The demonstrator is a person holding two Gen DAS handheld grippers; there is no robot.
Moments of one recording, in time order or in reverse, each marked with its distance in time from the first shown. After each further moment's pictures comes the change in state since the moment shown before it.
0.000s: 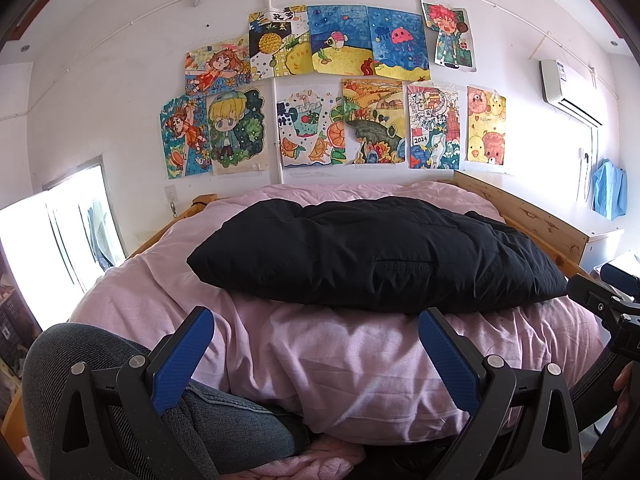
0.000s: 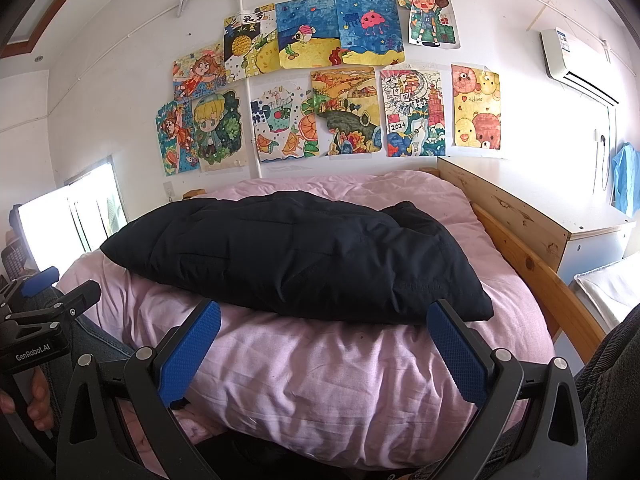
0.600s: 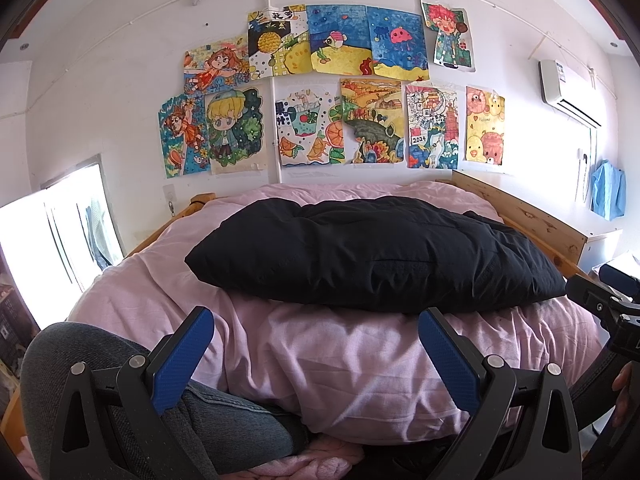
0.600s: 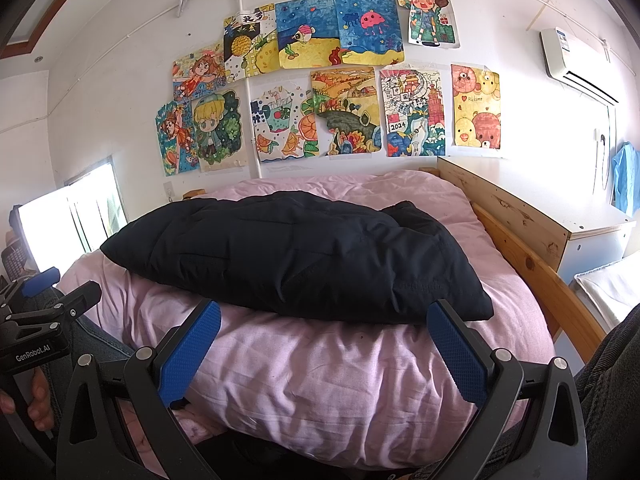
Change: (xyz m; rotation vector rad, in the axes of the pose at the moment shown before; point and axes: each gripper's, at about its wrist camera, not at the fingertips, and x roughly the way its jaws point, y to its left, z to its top) left arm 0.000 -0.001 -0.001 -0.003 -0.001 -0.003; right arm 0.000 0.000 0.000 0.001 0.000 0.000
